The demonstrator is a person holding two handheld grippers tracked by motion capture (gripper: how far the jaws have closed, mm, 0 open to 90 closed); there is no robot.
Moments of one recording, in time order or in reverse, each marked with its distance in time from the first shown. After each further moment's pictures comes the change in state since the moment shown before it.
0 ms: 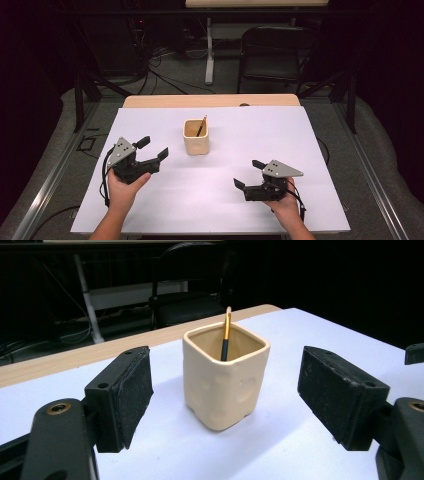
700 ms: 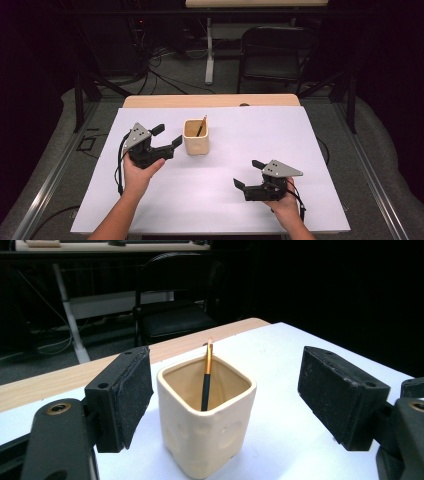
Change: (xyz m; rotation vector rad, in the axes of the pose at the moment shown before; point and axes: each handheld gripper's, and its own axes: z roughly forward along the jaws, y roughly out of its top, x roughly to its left) left arm -0.007 0.027 0.041 -0.015 -0.057 -0.007; right arm -0.001 0.000 0.001 0.003 0.003 -0.001
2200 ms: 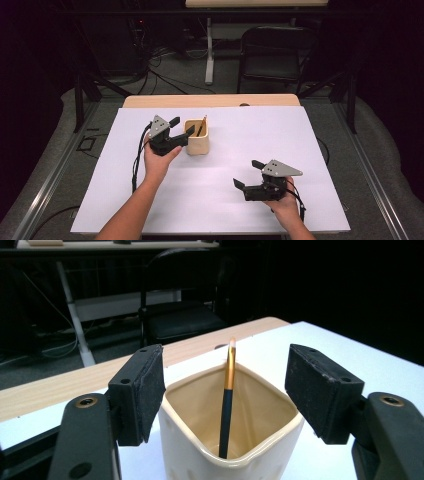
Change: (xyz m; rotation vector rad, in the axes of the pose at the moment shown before) left arm 0.011 -0.015 0.072 -0.021 0.033 0.017; right arm -0.001 -0.001 0.001 0.005 0.002 0.006
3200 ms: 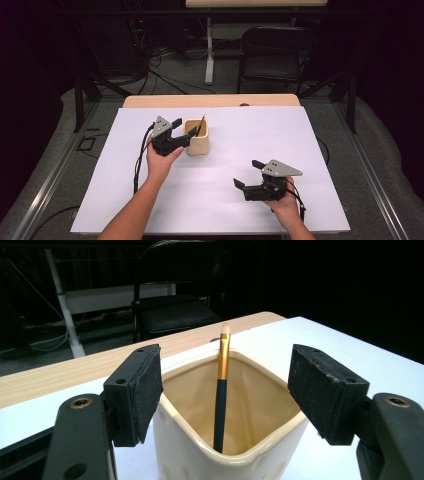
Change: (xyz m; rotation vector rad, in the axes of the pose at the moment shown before) left arm 0.003 -0.012 0.013 0.025 -0.027 -0.020; right arm 0.000 0.000 0.000 0.002 -0.006 -0.001
